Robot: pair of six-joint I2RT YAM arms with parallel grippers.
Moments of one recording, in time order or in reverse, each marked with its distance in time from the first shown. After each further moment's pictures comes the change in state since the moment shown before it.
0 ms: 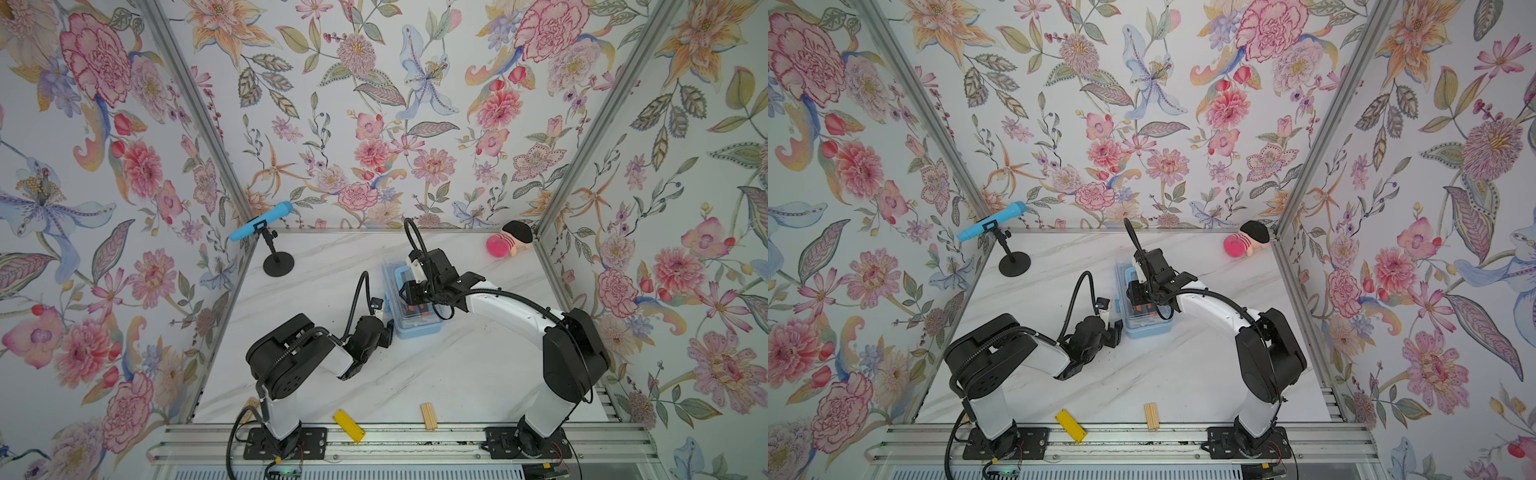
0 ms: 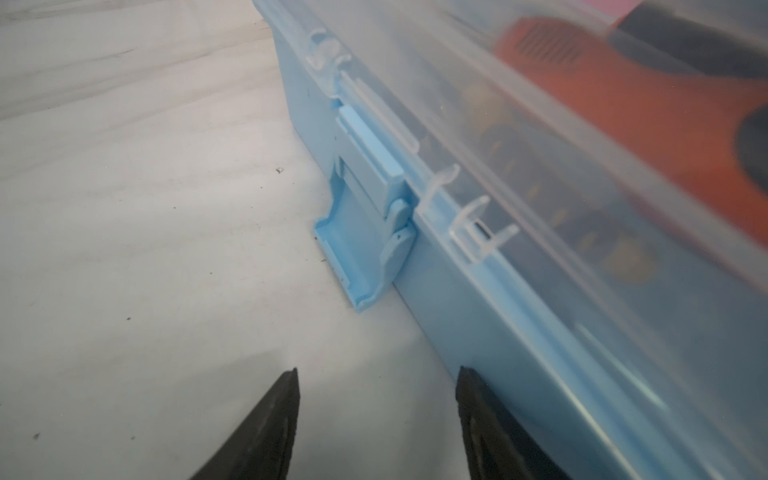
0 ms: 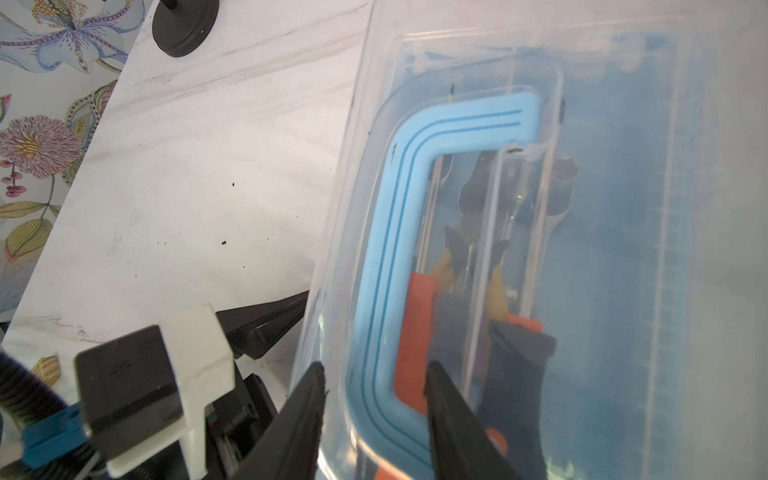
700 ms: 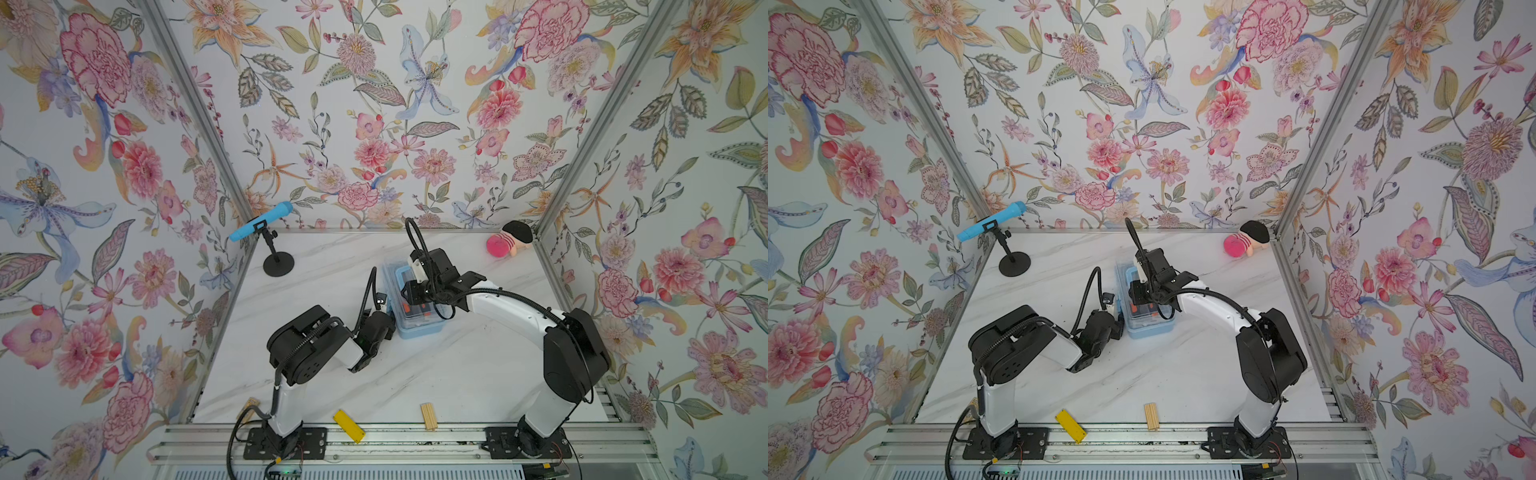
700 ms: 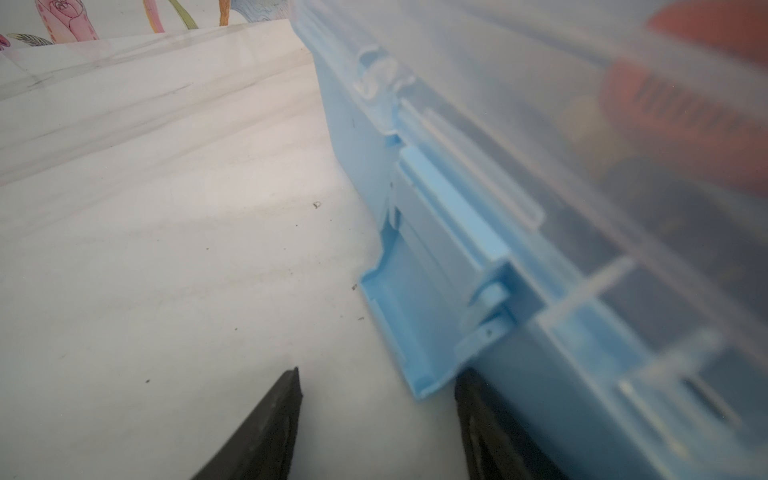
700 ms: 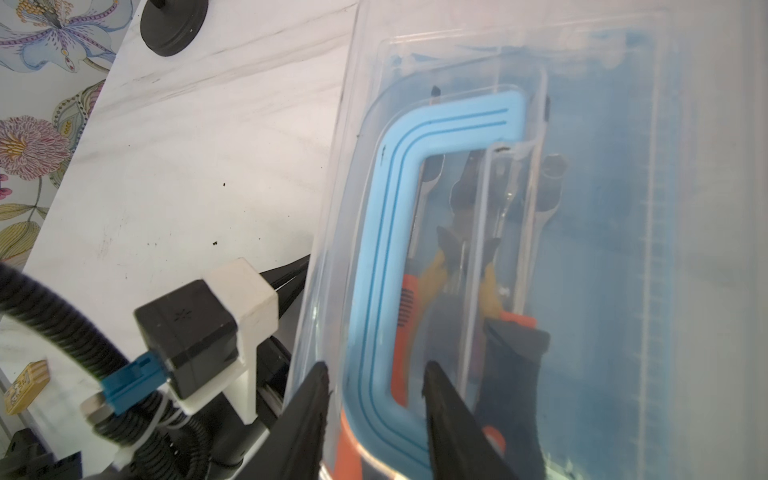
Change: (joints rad) left arm 0.002 0.136 0.116 0.023 -0.143 0.056; right arm -0.004 -0.002 0.001 -0.013 0.013 -0.003
